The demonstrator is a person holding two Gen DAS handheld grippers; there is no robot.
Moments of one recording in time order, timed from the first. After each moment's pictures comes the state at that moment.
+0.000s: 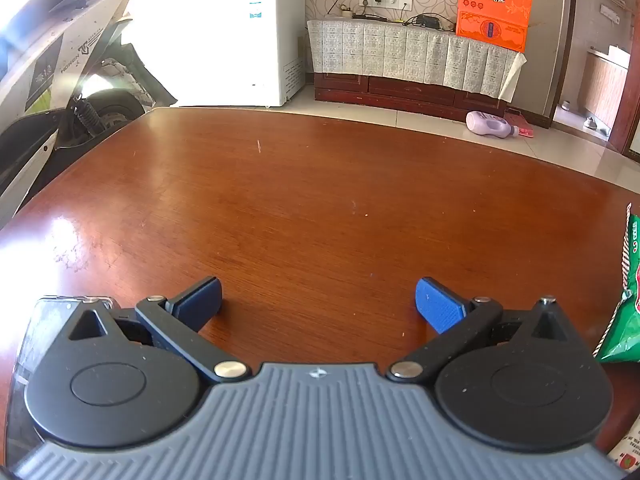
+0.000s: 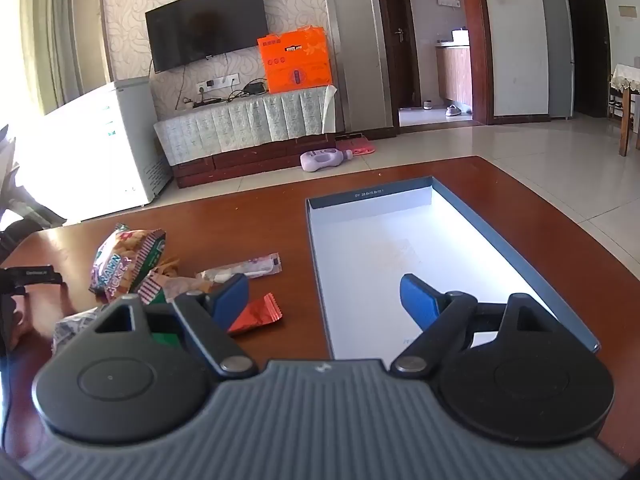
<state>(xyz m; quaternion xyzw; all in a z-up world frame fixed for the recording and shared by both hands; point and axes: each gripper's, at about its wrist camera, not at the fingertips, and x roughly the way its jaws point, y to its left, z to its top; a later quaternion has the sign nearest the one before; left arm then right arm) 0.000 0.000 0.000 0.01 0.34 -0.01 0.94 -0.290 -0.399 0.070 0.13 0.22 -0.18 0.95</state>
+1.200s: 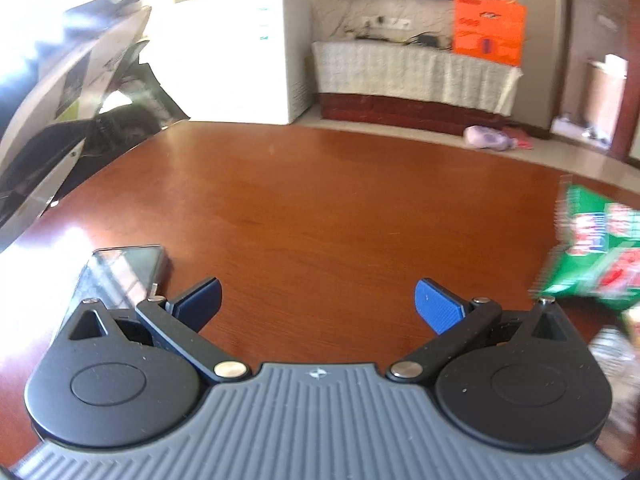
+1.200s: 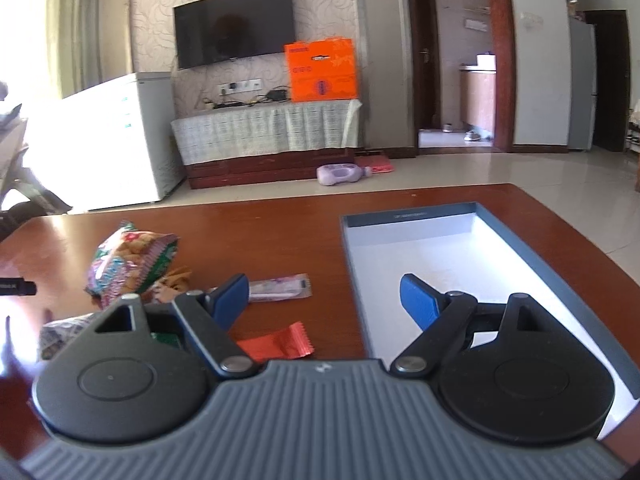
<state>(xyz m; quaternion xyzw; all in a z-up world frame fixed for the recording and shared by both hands) -0.094 -0.005 0.015 0.01 0.30 -0.01 0.95 -0.244 -0.383 0.062 0.08 0.20 -0.15 0.96</state>
